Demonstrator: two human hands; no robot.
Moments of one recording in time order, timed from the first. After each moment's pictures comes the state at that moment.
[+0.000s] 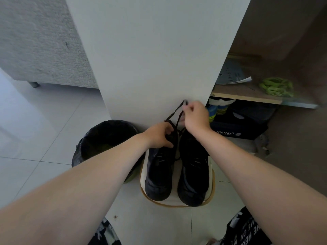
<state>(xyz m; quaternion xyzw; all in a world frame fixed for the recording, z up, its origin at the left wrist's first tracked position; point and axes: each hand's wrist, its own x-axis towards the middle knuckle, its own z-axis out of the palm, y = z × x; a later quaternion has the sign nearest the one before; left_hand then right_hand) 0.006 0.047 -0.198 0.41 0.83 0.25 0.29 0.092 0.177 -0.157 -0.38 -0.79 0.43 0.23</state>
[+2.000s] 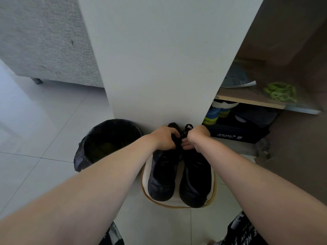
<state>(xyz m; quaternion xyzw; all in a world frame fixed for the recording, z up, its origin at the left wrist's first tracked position) 0.018 0.050 -0.195 0.43 0.84 0.19 0.27 0.101 0.170 -0.186 -0.52 -0.68 0.51 -0.02</state>
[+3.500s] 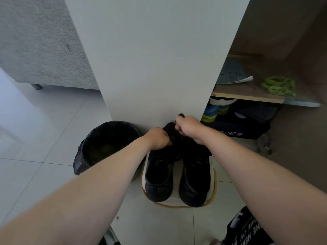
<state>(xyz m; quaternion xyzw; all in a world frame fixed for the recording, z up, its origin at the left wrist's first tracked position) 0.019 0.050 -0.187 0.34 0.87 0.17 0.32 0.097 0.168 -0.161 -0.33 -0.83 0.45 -0.03</state>
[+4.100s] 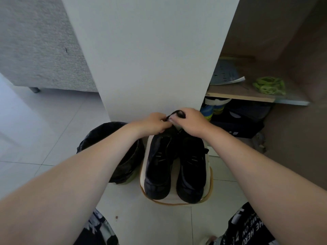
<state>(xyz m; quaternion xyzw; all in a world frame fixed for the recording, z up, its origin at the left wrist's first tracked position) 0.004 0.046 -0.149 0.38 0.82 0.32 0.30 0.114 0.182 -0.137 -0.19 -0.91 0.35 0.06</state>
